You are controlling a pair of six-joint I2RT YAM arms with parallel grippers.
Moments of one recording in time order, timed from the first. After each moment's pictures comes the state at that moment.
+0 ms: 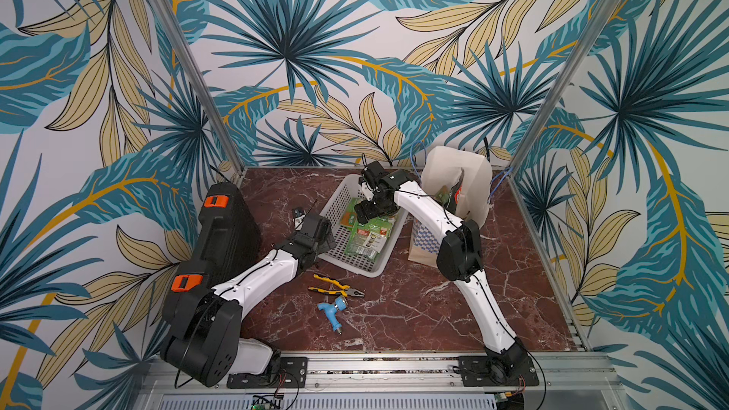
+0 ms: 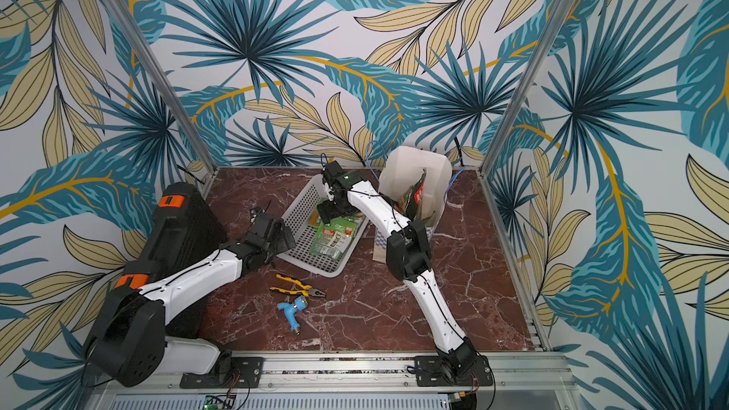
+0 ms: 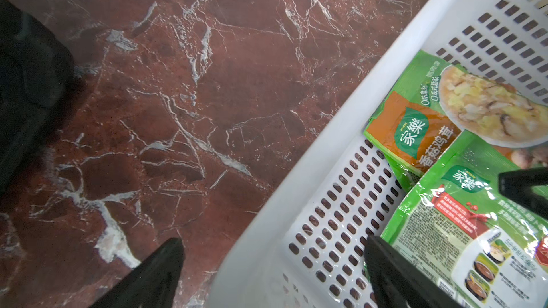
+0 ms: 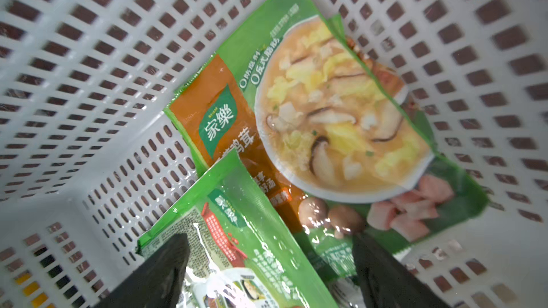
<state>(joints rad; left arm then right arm) -0.40 1.38 0.80 -0.32 -0.36 -0.70 0.59 2.51 2.46 -1.16 -0.06 0.14</state>
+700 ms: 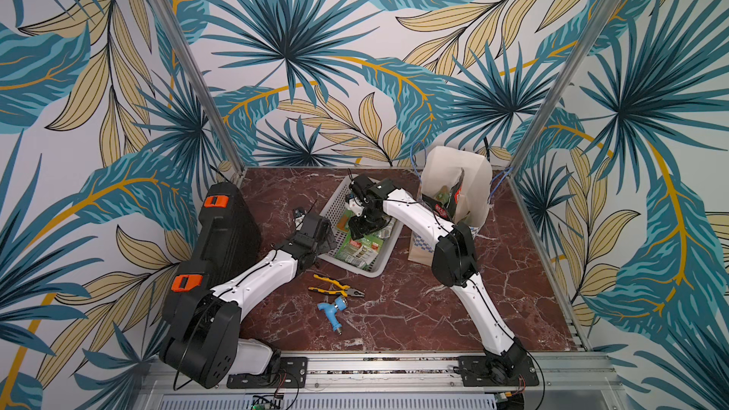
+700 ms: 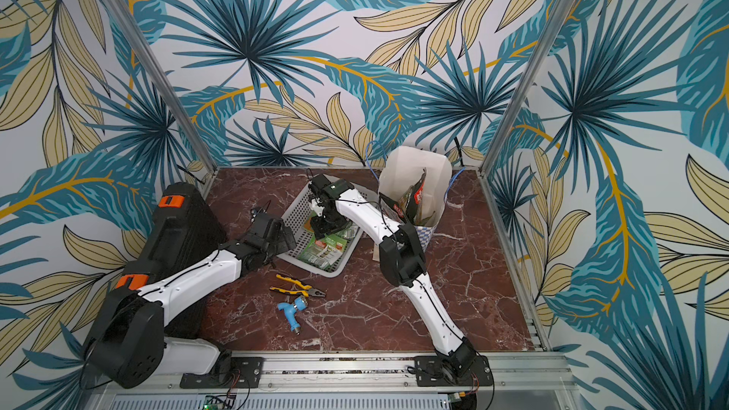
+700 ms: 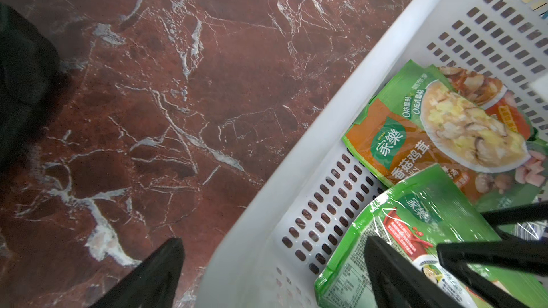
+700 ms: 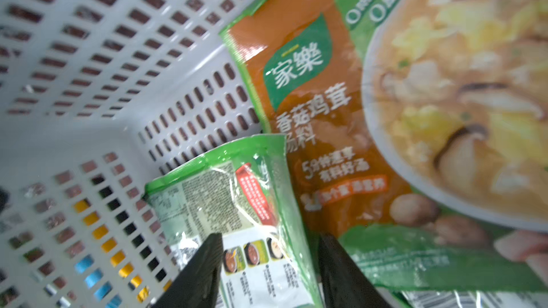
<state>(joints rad) -0.40 1.38 0.80 -0.32 -0.33 -0.70 0.67 2.46 2.36 -1.22 -0.20 0.14</state>
